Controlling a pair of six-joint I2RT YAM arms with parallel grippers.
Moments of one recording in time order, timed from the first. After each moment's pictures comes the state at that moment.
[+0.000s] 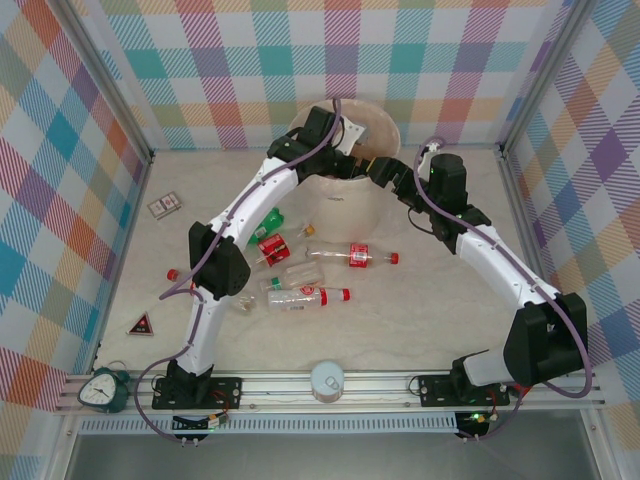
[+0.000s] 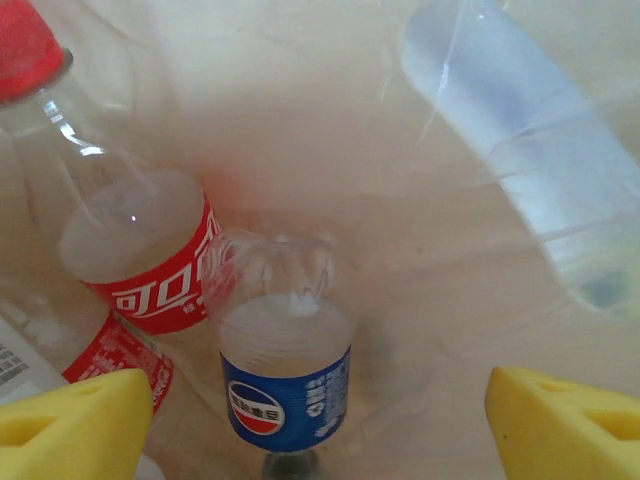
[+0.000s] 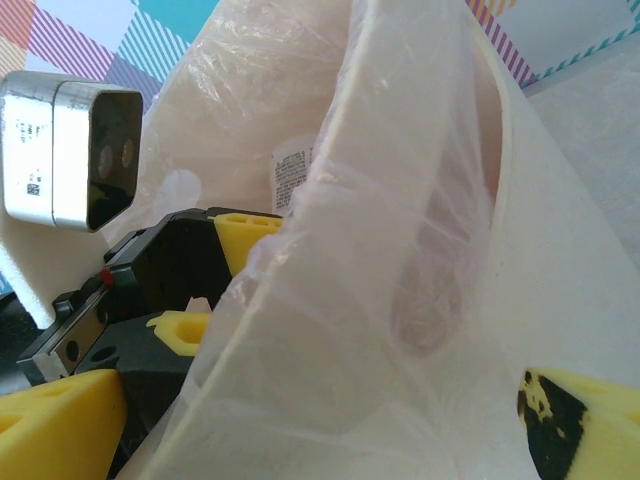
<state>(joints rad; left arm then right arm) -0.58 2.27 2.39 -0.83 0.37 -0.08 0.30 1.39 1.08 -0.01 -0.31 0.77</state>
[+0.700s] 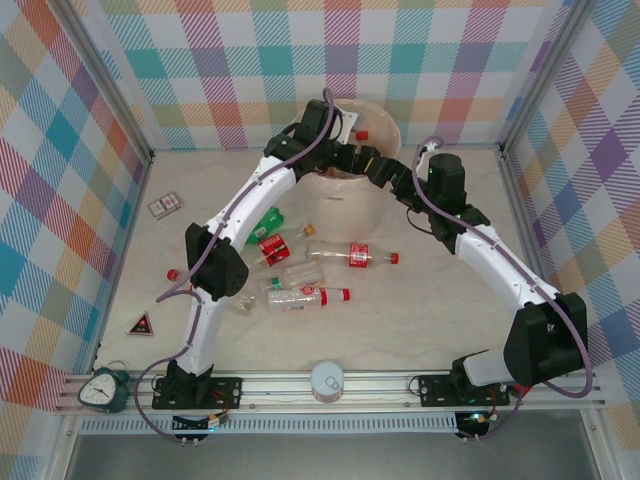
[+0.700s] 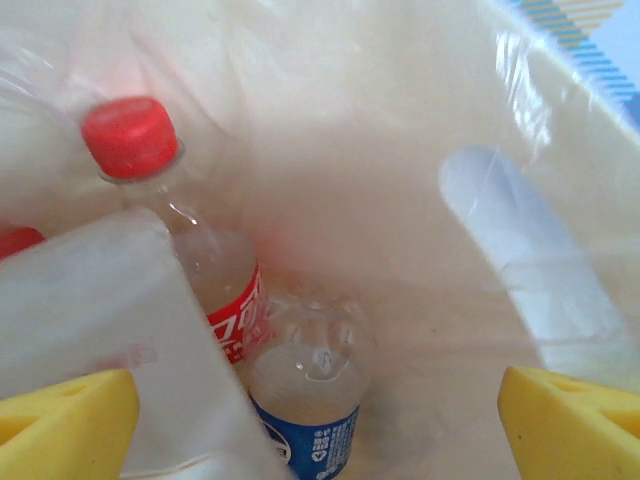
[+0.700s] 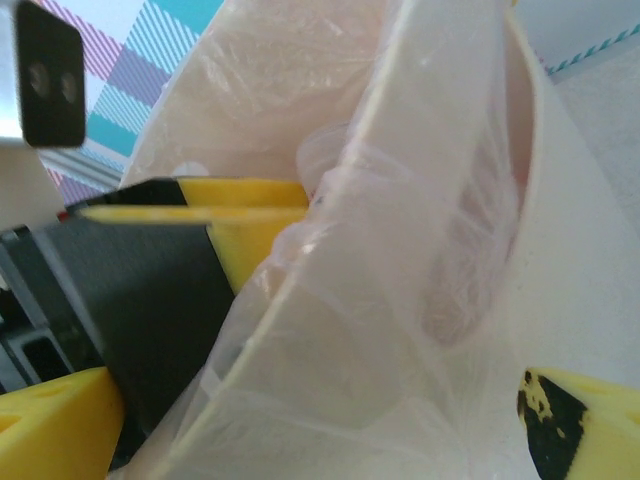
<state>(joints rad) -0.58 2.24 2.40 -0.75 0.26 -0.23 0.31 1.39 1.09 -0.01 -0.32 0.77</state>
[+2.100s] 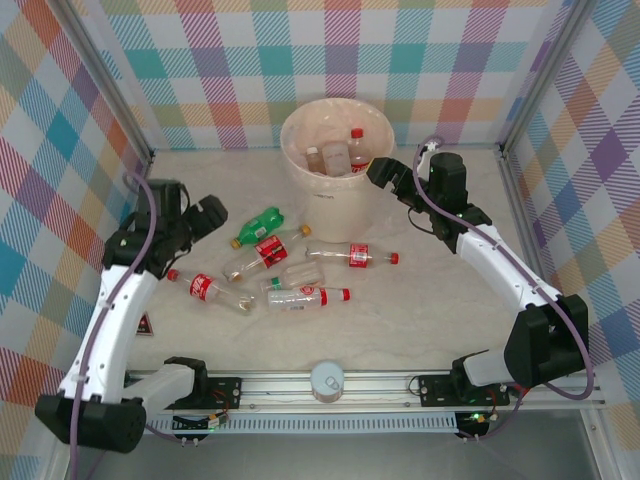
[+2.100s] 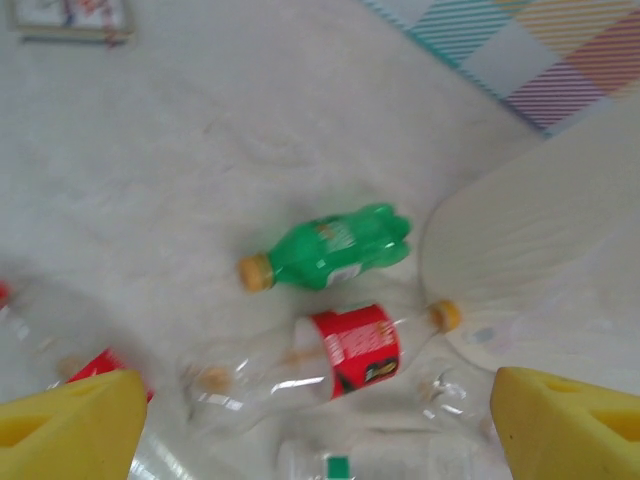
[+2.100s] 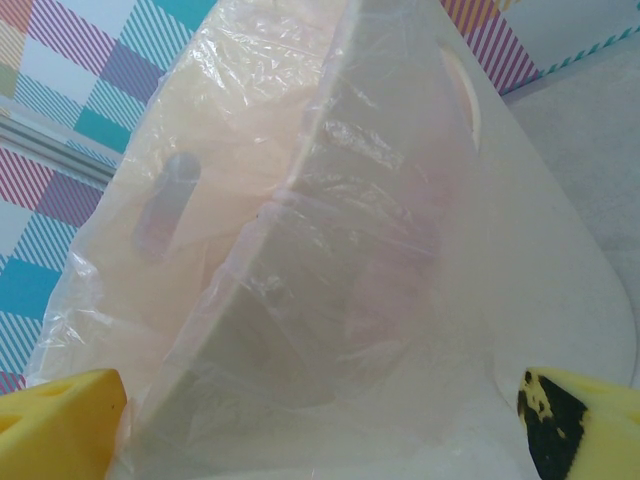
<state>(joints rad) -0.13 1.03 1.20 -0.93 -0.07 -0.66 0.31 1.38 1.10 -0.05 -0.32 0.75</state>
